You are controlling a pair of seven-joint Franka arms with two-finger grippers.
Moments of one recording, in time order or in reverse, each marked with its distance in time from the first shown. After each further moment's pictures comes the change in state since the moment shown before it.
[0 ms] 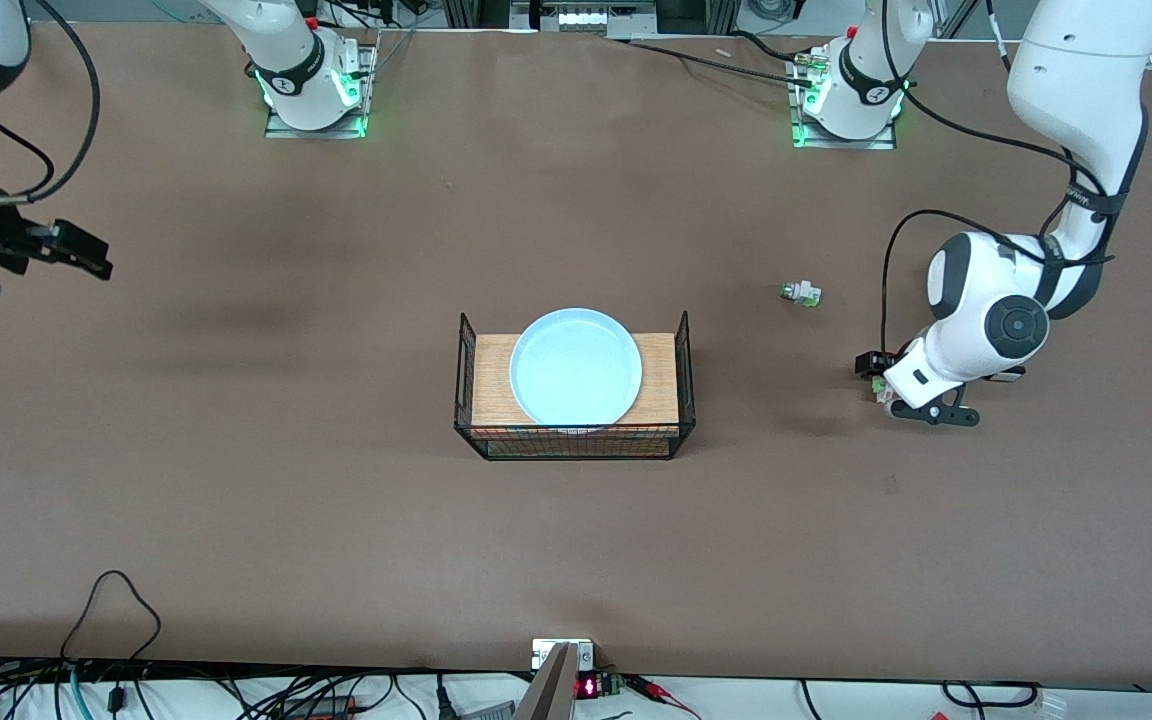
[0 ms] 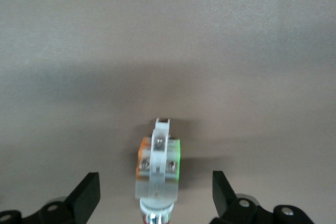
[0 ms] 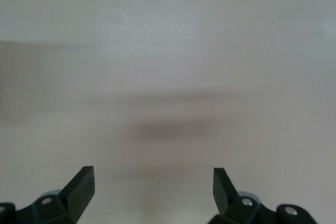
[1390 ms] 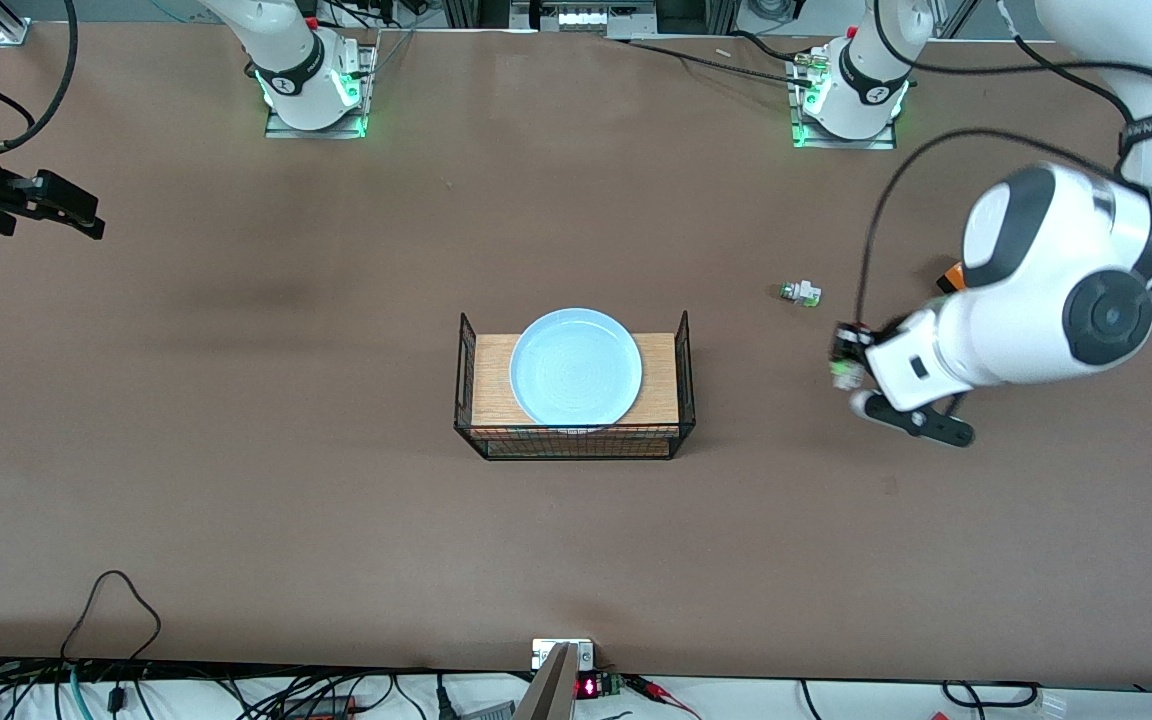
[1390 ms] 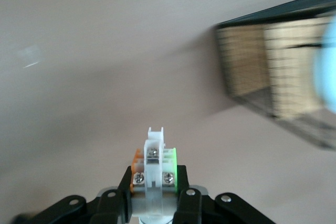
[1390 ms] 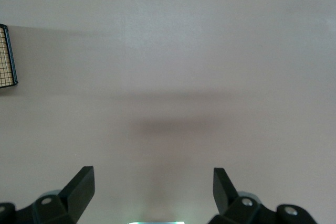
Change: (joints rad) left arm -0.036 -0.041 -0.247 0.699 -0.223 -0.787 -0.015; right arm 0.005 -0.018 0.025 0.090 0.019 -0.128 -0.002
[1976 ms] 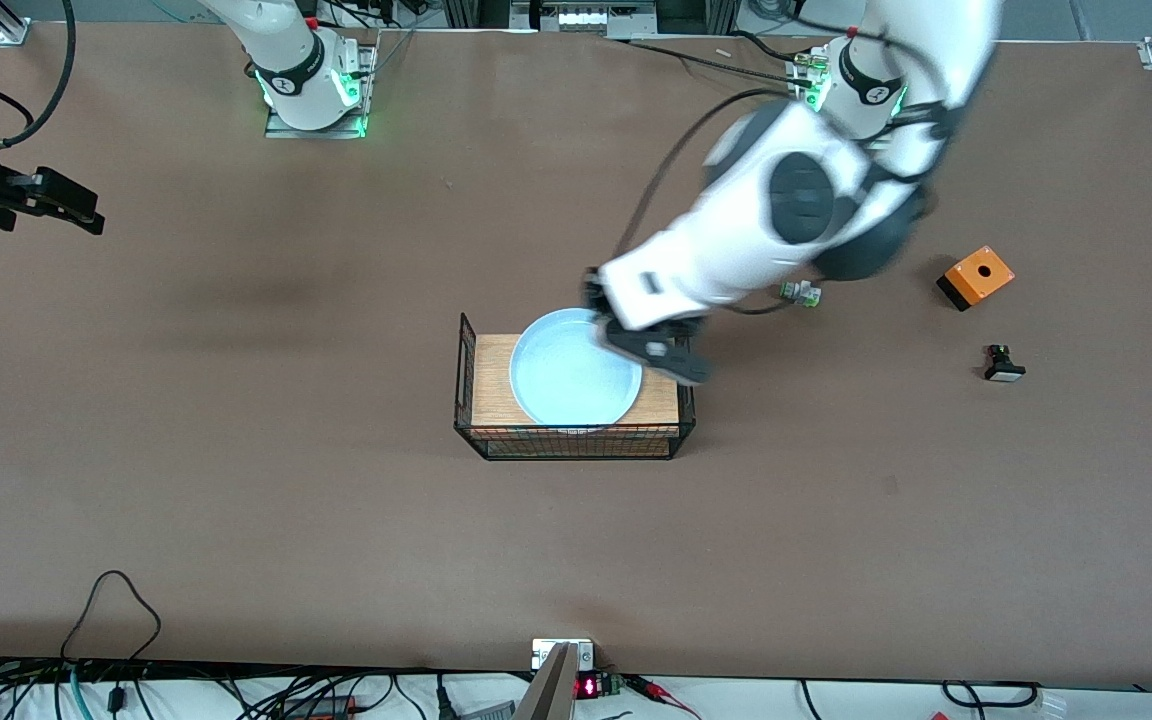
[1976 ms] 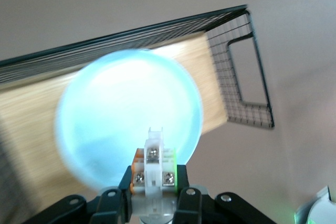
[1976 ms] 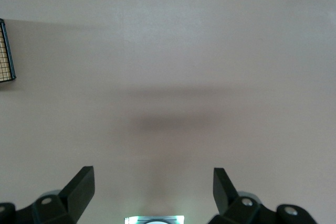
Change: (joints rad) left arm -0.377 0.136 -0.023 0.038 -0.070 0.465 -0.283; right arm -0.001 0.000 -0.002 0.002 0.000 -0.025 0.000
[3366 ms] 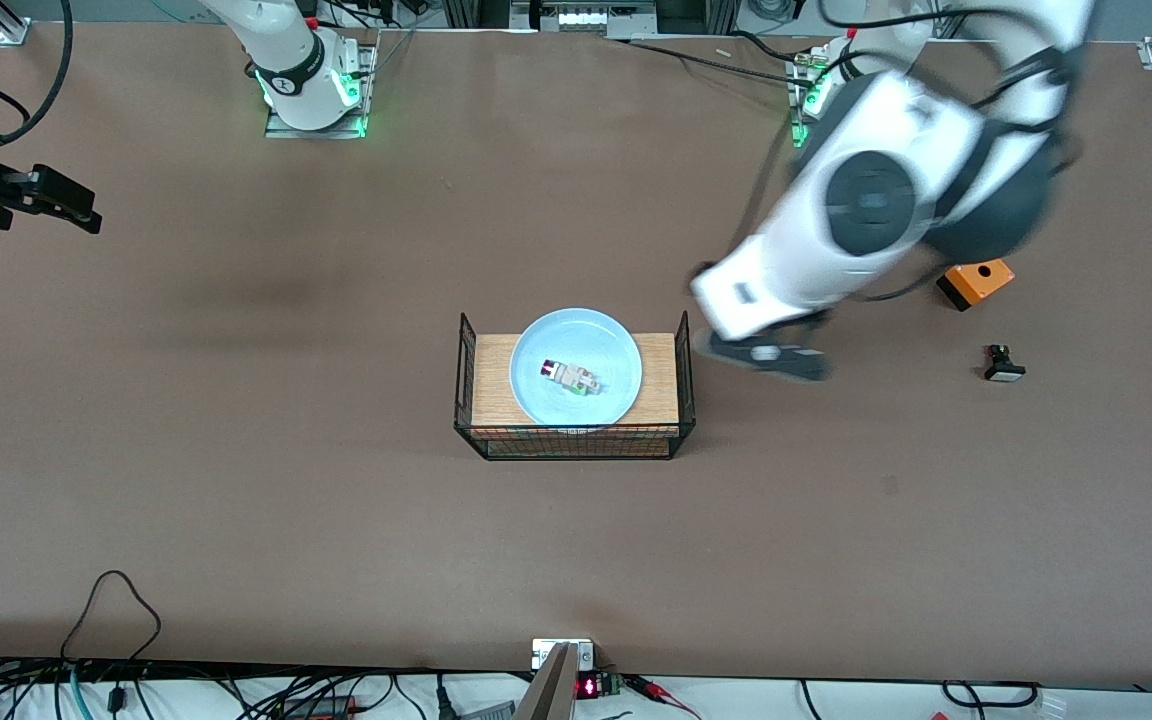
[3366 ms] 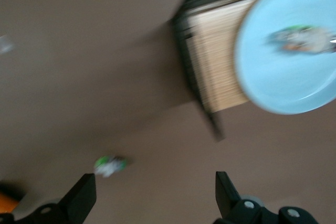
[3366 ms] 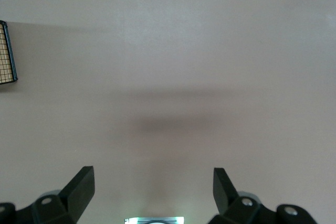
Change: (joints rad) left arm 0.187 -0.147 0.027 0.068 0.263 -0.634 -0.001; right arm 0.000 0.000 0.001 0.010 0.000 0.000 0.000
